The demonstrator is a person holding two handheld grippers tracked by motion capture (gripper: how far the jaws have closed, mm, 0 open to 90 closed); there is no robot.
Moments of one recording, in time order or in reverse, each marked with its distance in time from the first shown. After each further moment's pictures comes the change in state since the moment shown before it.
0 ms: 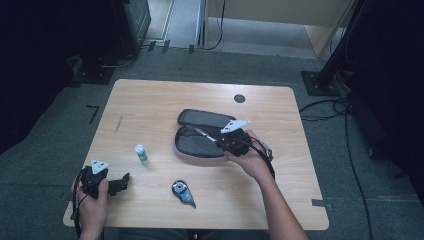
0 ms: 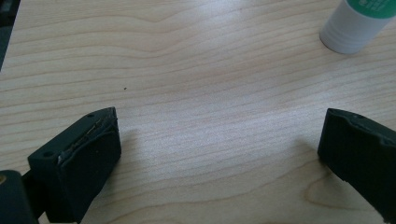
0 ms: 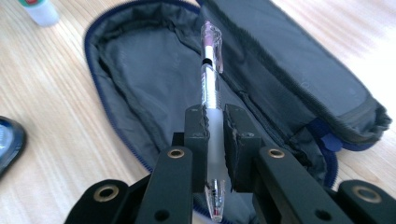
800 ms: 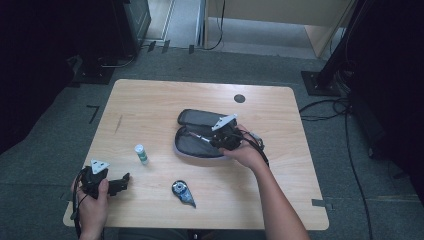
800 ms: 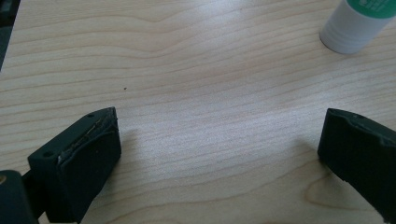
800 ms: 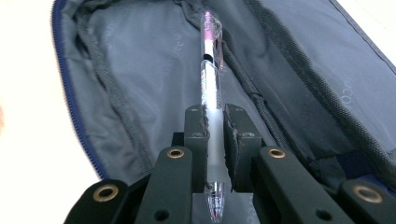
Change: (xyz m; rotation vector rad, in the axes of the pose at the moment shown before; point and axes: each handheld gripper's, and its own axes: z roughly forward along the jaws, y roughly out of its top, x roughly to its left) left arm 0.000 0.000 0.000 0.000 0.000 0.000; right arm -0.012 0.012 0.037 0.106 0.071 -0.068
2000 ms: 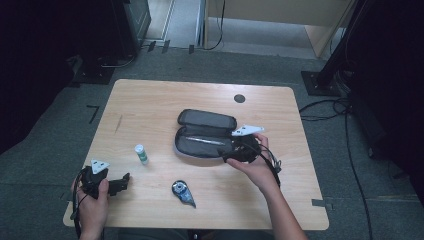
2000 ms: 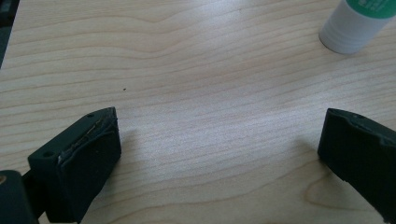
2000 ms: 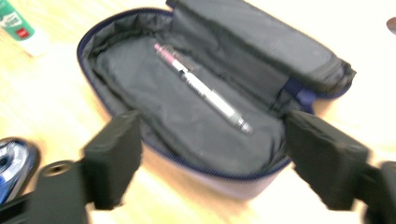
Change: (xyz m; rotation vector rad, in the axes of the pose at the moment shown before) left arm 0.000 0.000 0.000 0.001 -0.002 0.003; right arm 0.031 -0.041 -0.060 -0.173 -0.135 0.261
